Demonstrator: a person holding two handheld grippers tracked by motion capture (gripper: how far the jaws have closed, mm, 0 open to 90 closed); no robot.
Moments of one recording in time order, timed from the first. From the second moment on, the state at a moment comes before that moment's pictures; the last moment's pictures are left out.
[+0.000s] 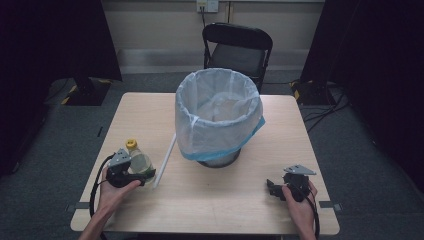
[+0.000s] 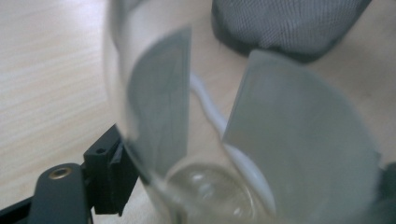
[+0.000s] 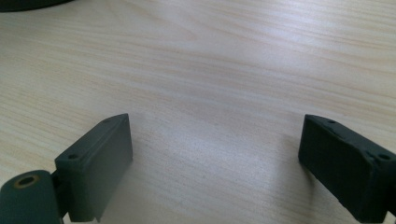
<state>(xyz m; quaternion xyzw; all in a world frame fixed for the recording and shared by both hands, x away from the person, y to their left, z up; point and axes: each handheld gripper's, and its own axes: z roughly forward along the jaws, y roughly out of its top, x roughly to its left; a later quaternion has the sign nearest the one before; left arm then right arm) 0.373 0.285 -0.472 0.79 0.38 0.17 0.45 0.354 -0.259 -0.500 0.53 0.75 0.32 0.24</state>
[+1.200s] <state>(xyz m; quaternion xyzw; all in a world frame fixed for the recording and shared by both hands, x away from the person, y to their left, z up) 0.369 0.295 -0.468 0.77 0.39 0.16 0.47 0.354 -0.259 -0.500 0.53 0.75 0.32 0.24</state>
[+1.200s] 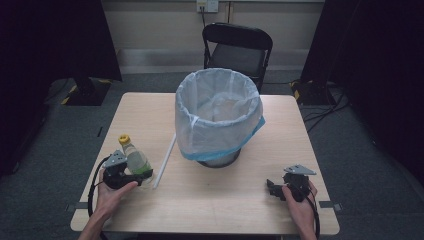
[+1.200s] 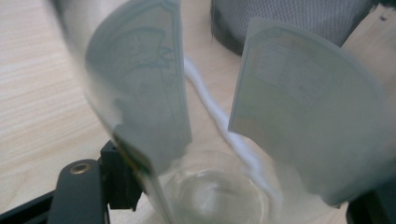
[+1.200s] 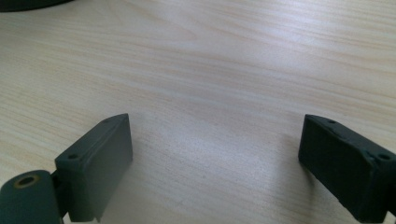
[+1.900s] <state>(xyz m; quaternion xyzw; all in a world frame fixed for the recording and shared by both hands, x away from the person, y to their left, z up) 0.375 0.283 -0.424 0.76 0.37 0.17 0.51 0.354 -0.259 -0.500 0.53 0.75 0.32 0.24</state>
